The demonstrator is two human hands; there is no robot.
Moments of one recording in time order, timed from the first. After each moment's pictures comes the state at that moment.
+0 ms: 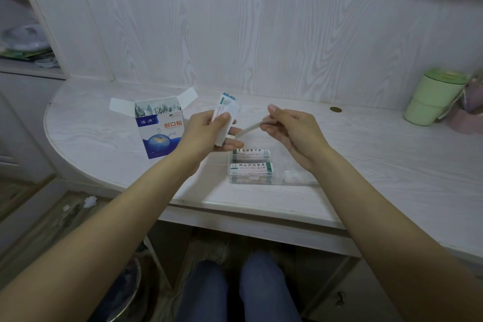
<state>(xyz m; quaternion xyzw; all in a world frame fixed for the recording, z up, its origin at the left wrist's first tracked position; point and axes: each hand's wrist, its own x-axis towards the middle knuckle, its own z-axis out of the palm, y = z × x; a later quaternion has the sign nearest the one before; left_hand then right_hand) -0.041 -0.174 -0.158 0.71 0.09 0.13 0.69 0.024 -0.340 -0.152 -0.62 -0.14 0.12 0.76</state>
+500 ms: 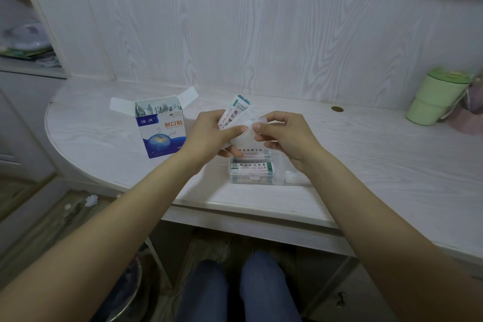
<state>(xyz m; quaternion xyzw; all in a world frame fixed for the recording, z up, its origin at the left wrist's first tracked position) -0.044 -0.181 -0.155 0.79 0.05 0.13 0.60 0.018 -0.330 -0.152 -0.72 -0.15 0.12 0.67</state>
